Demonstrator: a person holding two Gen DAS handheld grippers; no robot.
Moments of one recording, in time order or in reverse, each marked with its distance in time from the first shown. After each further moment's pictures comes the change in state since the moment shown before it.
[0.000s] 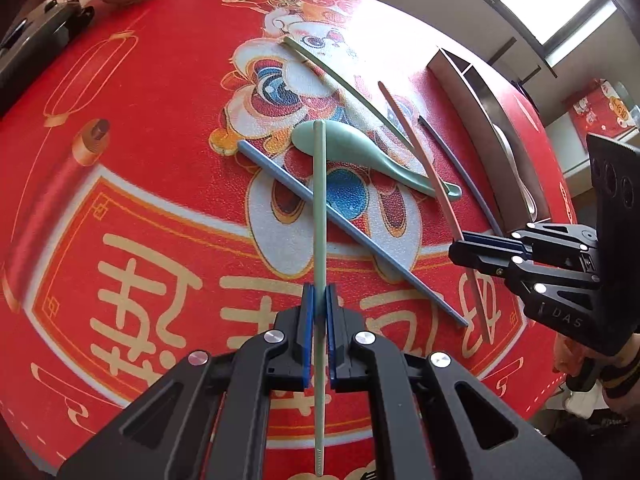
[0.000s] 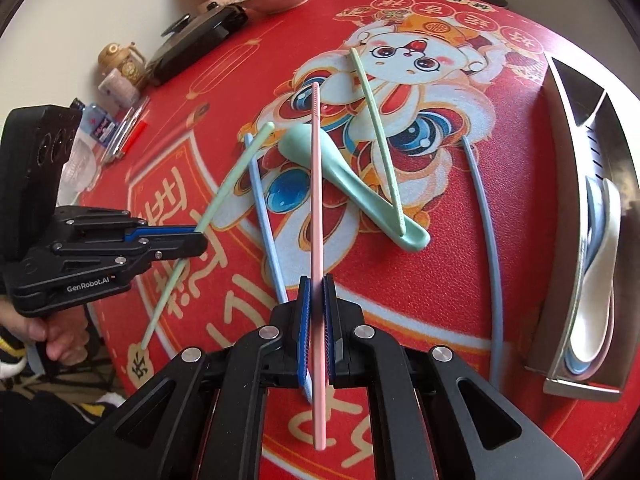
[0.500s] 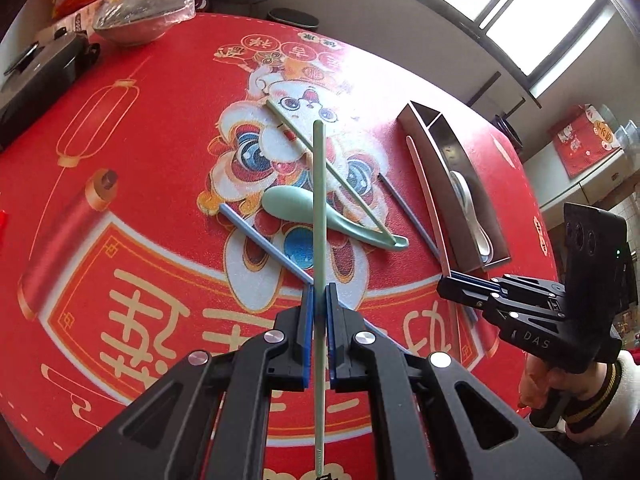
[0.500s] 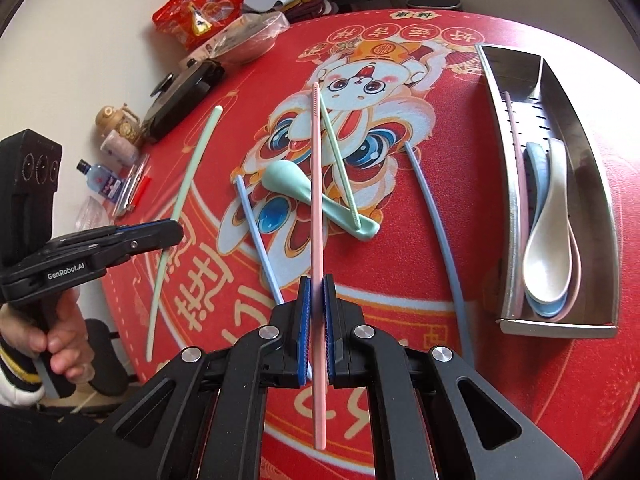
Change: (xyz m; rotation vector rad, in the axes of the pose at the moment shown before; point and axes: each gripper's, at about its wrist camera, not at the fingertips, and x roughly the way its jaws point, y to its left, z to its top) left arm -0.048 -0.030 0.015 -0.003 -0.132 -0.037; right arm -0.043 -0.028 -0.021 0.161 -0.137 0.036
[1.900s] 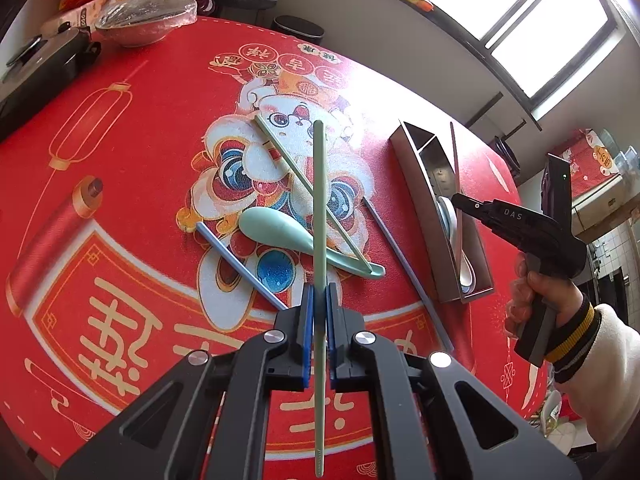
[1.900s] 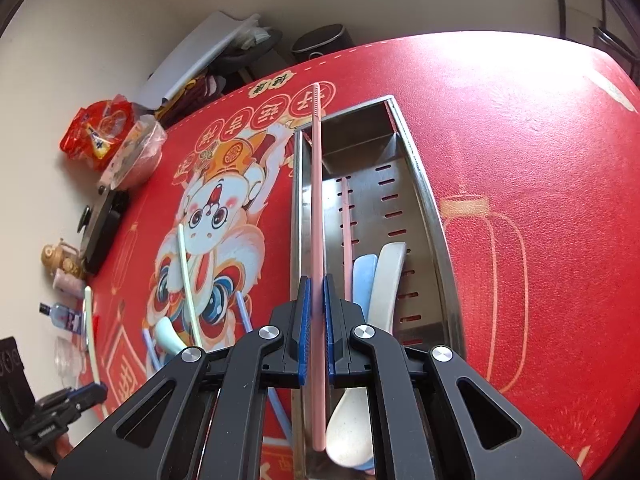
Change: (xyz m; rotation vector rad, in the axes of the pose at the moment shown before) left arm 0.003 -0.013 0.014 -0.076 -0.031 -0.025; right arm -0.017 -0.130 0.076 0.316 -0.176 -0.130
